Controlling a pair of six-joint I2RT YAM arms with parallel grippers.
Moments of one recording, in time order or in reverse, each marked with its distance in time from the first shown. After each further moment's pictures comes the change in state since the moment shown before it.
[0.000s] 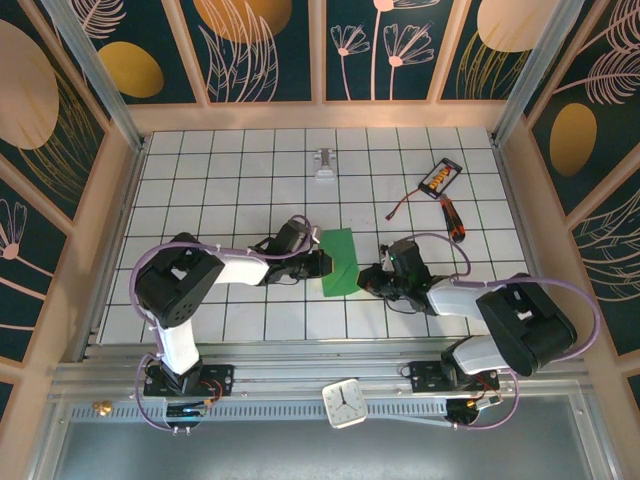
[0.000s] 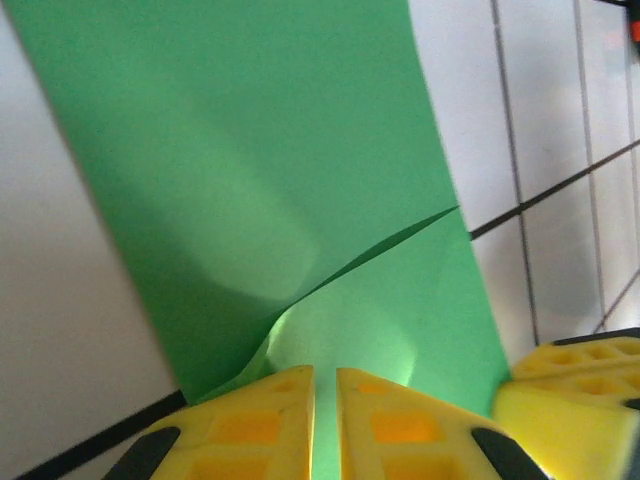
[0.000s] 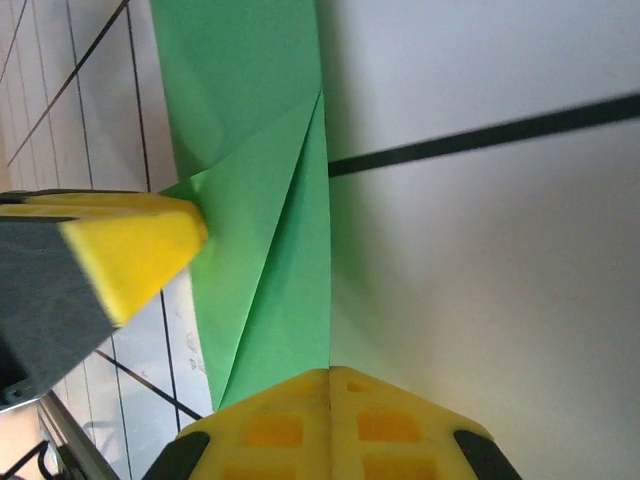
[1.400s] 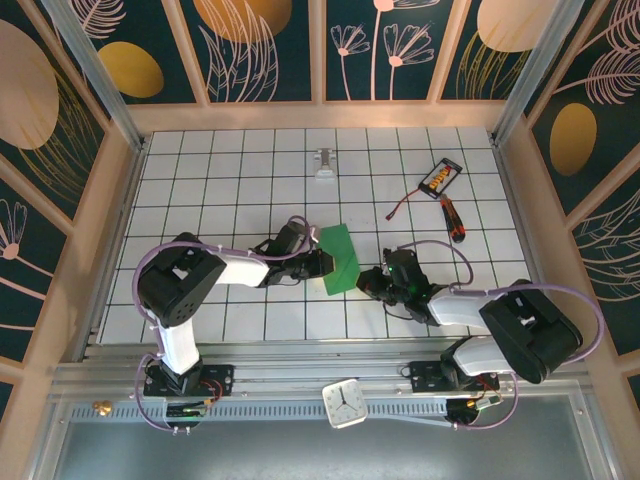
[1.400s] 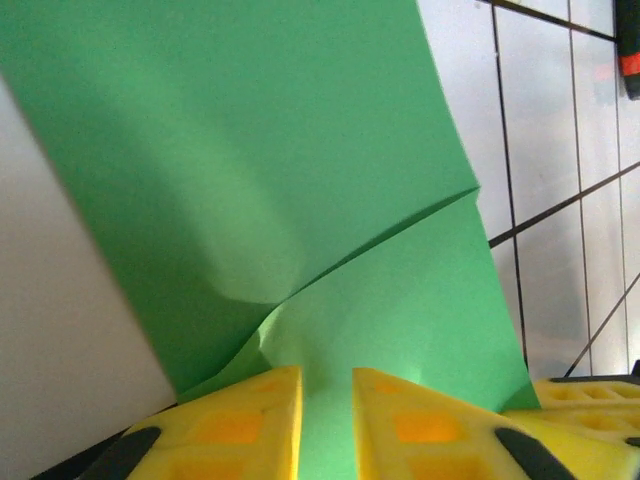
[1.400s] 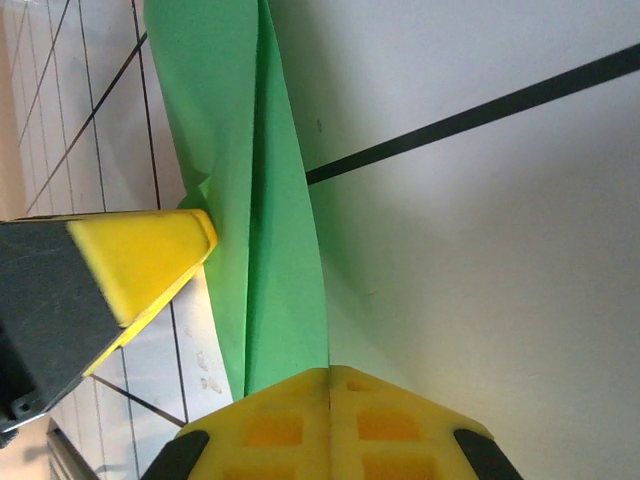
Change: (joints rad) left arm -0.003 -0.004 -0.018 0.053 -0.018 -0.061; right arm 0.087 -0.054 -0.072 0.092 0.152 0.130
